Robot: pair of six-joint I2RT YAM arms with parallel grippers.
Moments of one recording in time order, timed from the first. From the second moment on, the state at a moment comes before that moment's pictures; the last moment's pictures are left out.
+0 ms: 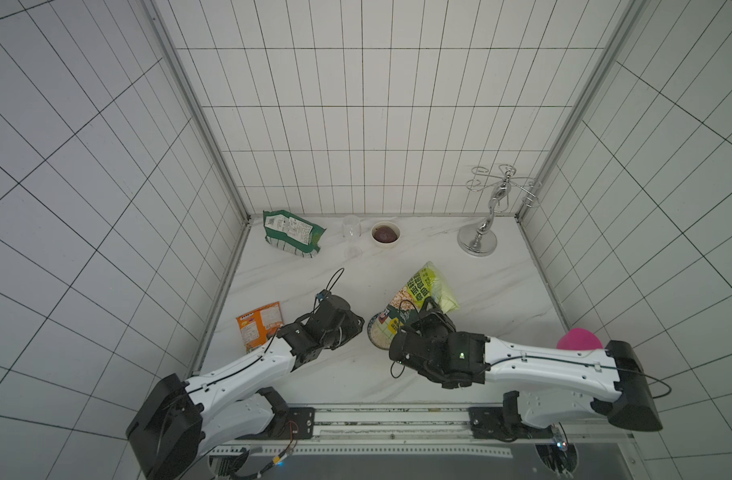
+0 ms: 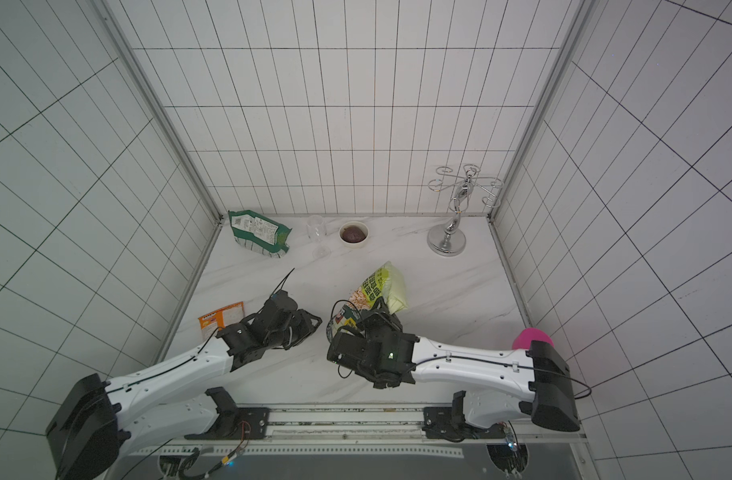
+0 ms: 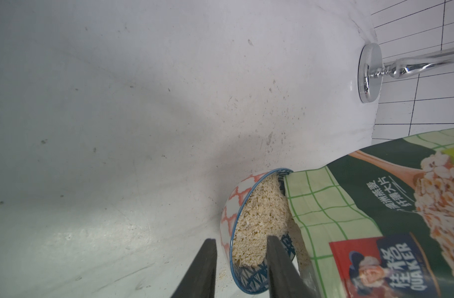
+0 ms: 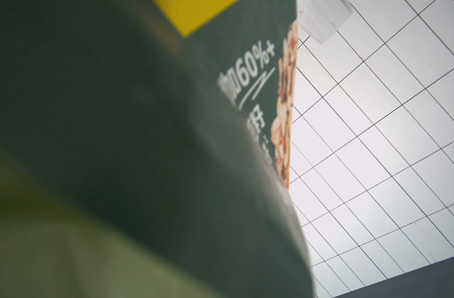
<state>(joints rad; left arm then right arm) -0.74 1.09 0.57 -0.28 0.02 -1.22 1.43 1.29 1.01 -0.83 1.23 -1.23</state>
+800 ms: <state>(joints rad) -0.75 1.09 0.57 -0.27 0.01 -1.22 1.42 1.28 1.00 -0.79 1.20 -1.26</state>
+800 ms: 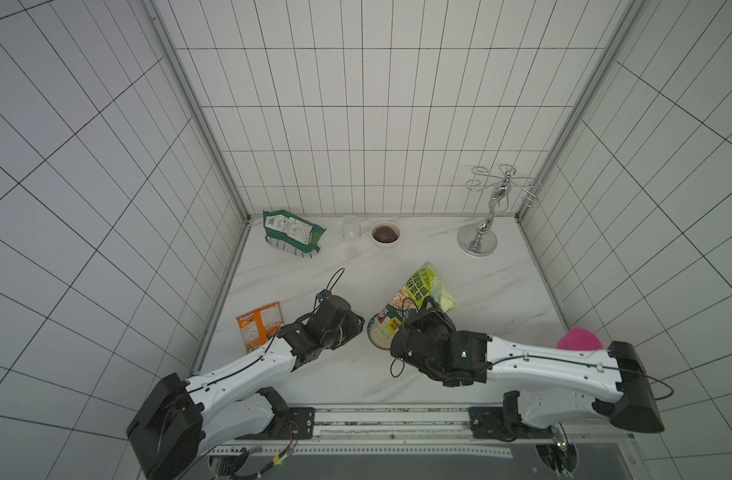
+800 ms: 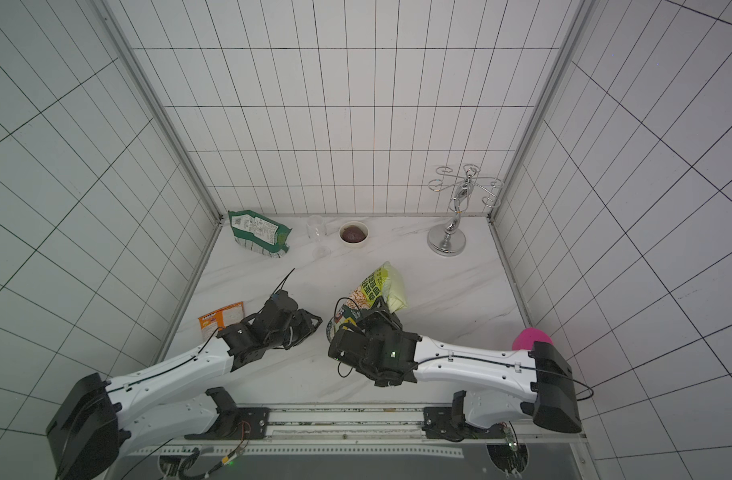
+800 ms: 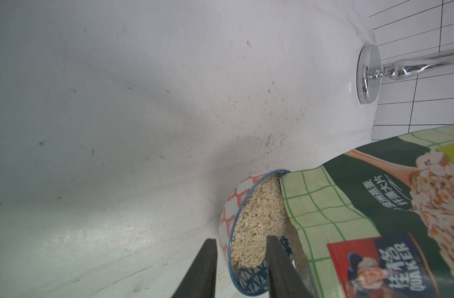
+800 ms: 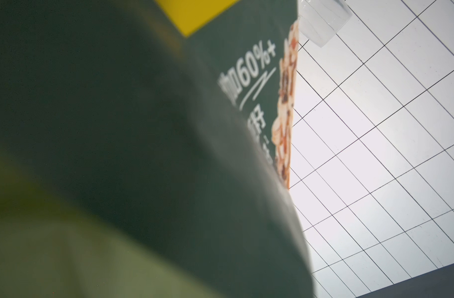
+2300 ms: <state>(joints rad) -0.75 1.10 0.55 -0.24 0.01 -1.24 1.43 1.29 0.99 -0.73 1.21 -1.33</state>
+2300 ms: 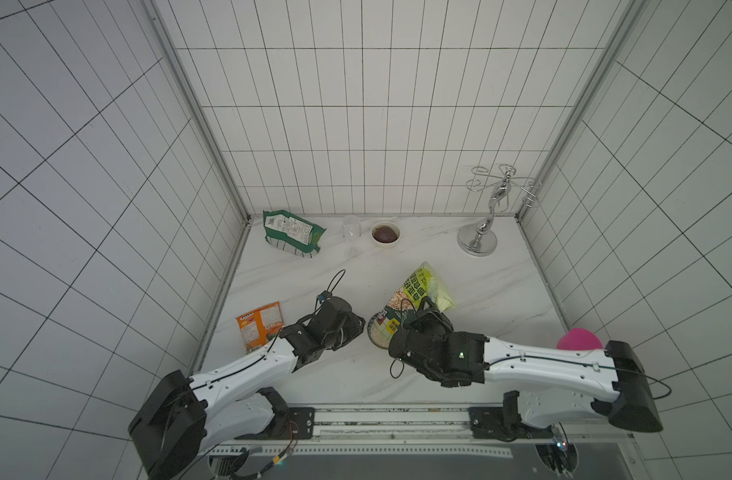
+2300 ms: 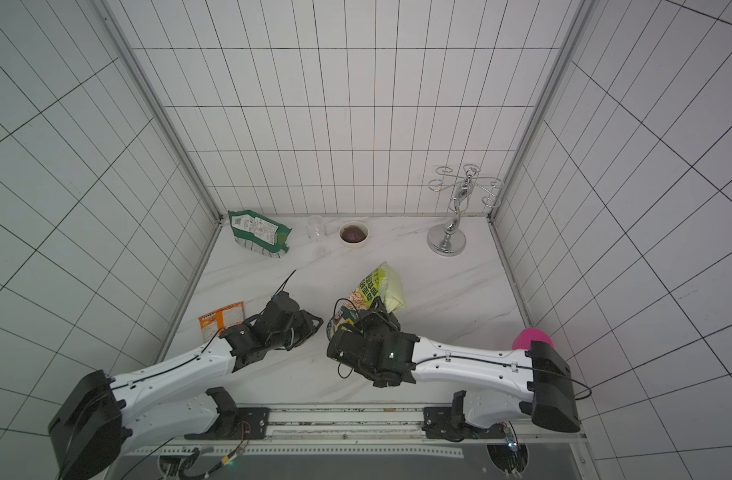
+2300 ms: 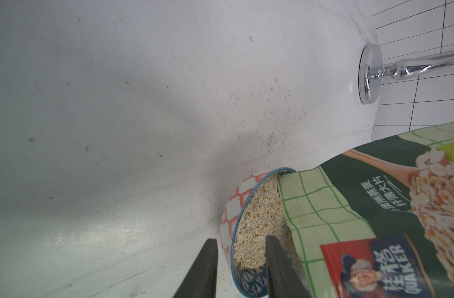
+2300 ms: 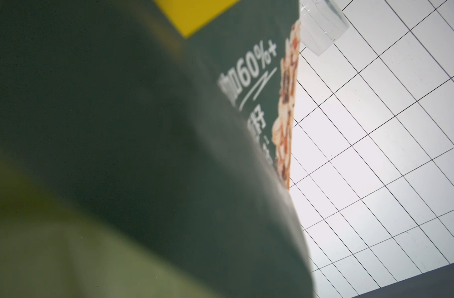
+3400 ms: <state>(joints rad) -0.75 1.10 0.55 -0.23 0.01 -1.24 1.40 1.28 1.01 -0.79 1.23 -1.26</state>
